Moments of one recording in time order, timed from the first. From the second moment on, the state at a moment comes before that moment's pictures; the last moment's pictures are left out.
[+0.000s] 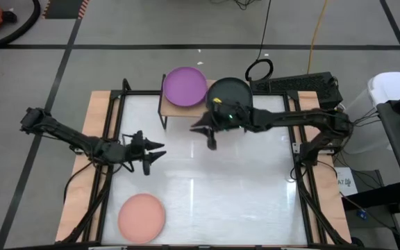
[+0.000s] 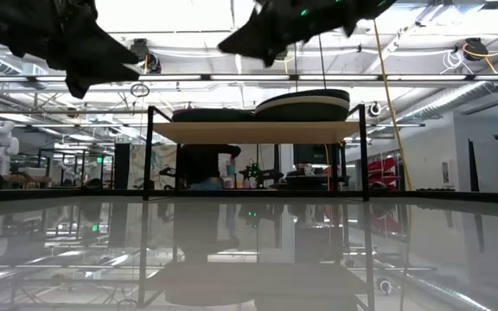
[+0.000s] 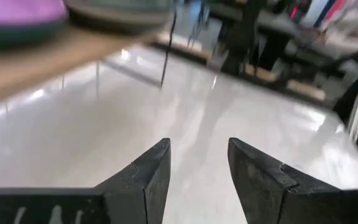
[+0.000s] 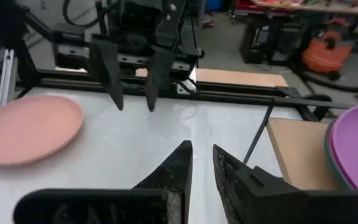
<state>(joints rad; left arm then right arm) -0.36 0.78 0.32 0.20 -0.57 -0.41 -0.18 1.61 1.15 0.13 -0.20 -0.11</state>
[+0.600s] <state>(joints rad) -0.43 1.22 0.70 -0.21 -0.34 -0.52 0.13 1.09 0.48 0.56 0.16 -0.09</state>
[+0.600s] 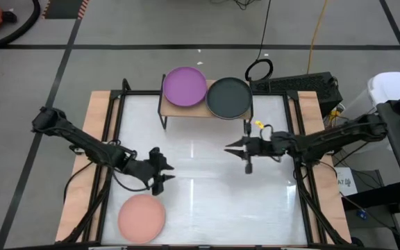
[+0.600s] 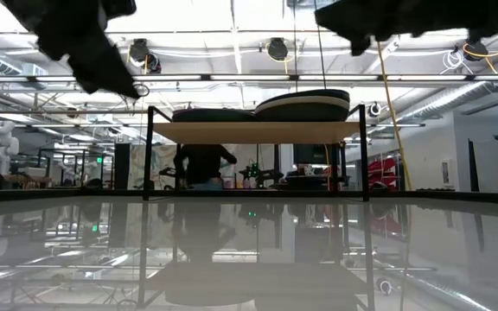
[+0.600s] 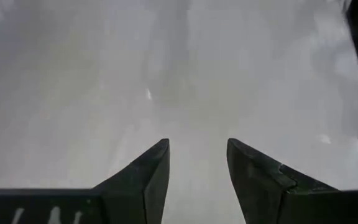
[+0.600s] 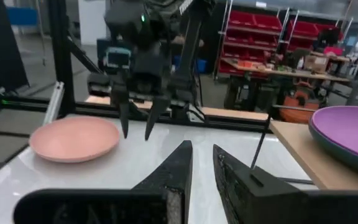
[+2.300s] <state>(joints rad) -0.47 1.39 0.94 -0.66 -0.09 -0.41 0.15 0.96 0.31 0.67 0.19 -0.02</state>
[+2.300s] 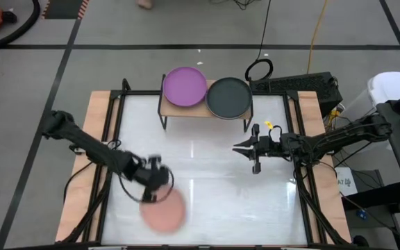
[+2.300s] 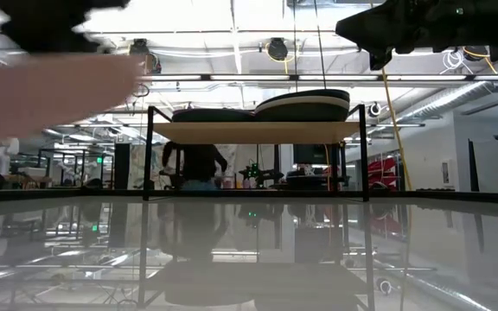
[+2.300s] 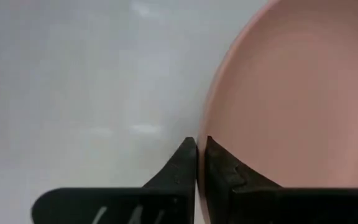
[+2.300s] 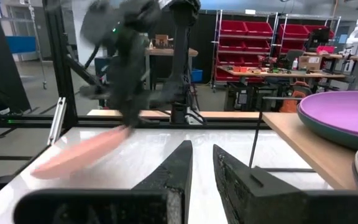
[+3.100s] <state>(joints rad) 0.65 1.32 1.35 -0.52 -0.02 -0.13 0.14 0.96 0.31 0.71 0.23 -0.07</state>
